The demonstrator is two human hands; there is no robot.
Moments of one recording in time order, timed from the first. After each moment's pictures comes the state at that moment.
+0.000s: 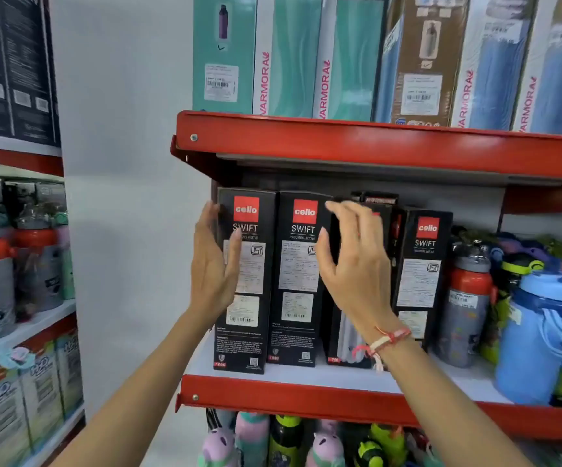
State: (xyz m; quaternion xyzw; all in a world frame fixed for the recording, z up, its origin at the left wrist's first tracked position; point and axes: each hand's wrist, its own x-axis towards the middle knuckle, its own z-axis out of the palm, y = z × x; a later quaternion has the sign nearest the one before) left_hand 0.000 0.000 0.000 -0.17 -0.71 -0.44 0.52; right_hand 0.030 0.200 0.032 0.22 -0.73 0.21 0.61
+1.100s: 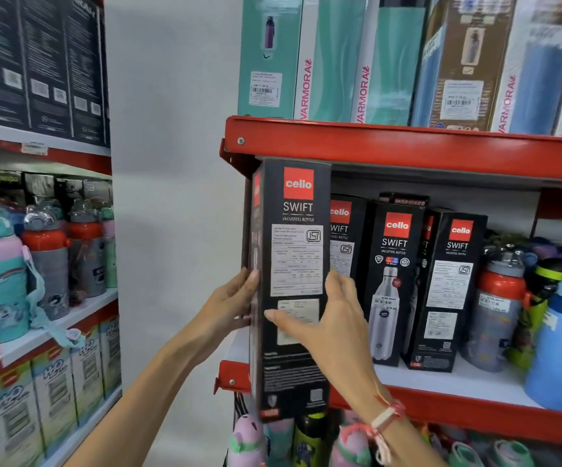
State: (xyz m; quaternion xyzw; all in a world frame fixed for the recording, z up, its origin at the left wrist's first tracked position) left_hand 0.080 -0.038 -0.024 -0.15 -0.74 -0.66 0.09; right_hand 0.103 0.140 -0.016 0.19 -0.86 0.40 0.26
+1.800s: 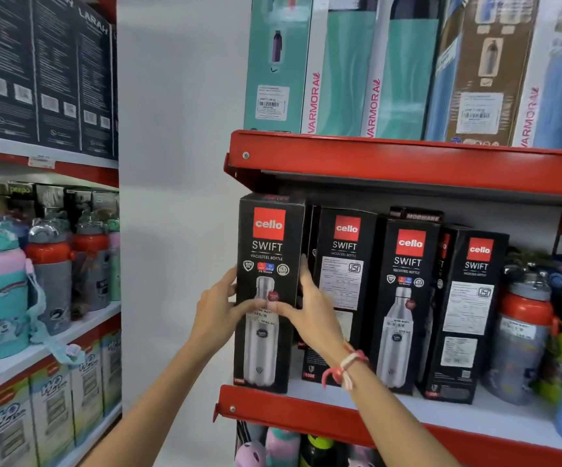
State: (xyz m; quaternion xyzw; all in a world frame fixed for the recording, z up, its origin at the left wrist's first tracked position) left_hand 0.039 -0.051 -0.020 -0.05 -0.82 -0.48 0.32; right_hand 0.000 0.106 -0.014 0.28 -0.82 0.47 0.17
